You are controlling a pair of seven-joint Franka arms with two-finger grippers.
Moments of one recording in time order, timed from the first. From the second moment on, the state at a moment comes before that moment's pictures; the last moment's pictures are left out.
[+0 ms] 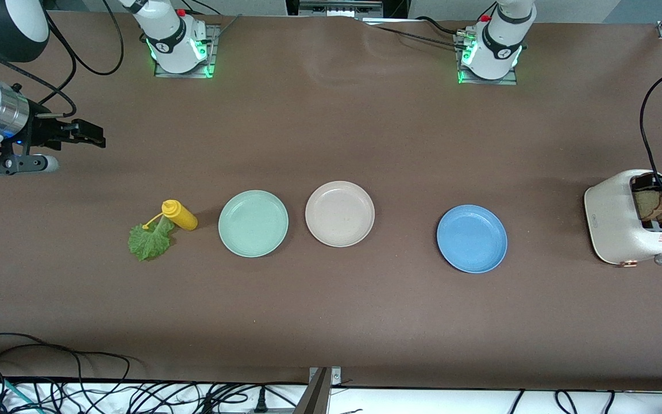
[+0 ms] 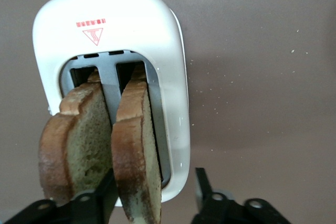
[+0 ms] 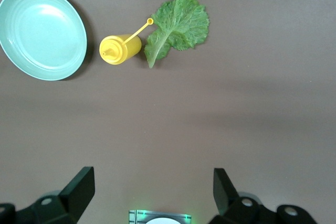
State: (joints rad) left arm 0.48 0.34 -0.11 -1.73 0.19 1.87 0.39; right arm -0.08 0.05 0.11 -1.73 0.01 1.58 -0.03
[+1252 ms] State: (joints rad) left arm 0.47 0.27 -0.31 -1.50 0.29 1.63 0.40; right arm -0.08 0.14 0.03 -1.74 0.00 1.66 -0.04
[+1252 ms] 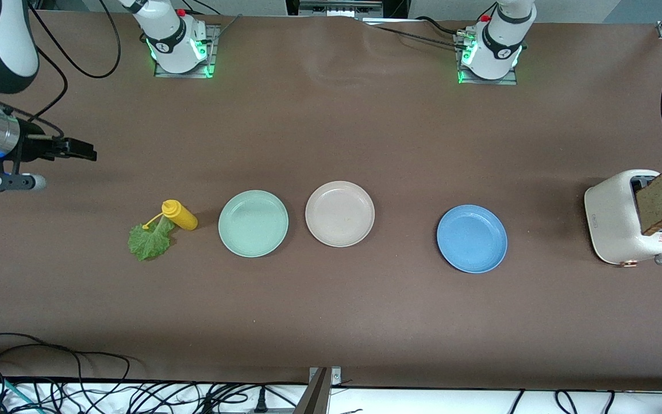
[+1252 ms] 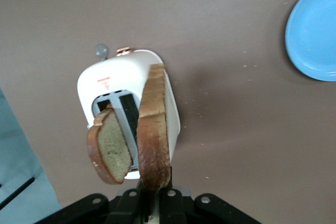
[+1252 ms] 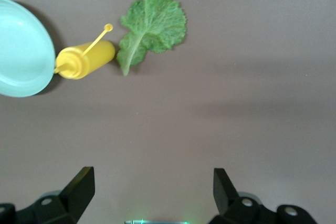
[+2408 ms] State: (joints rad) left arm 0.16 0.58 -0.55 -1.52 -0.20 1.75 0.14; right arm -0.09 0.46 0.02 -1.75 0.01 1.95 -0.04
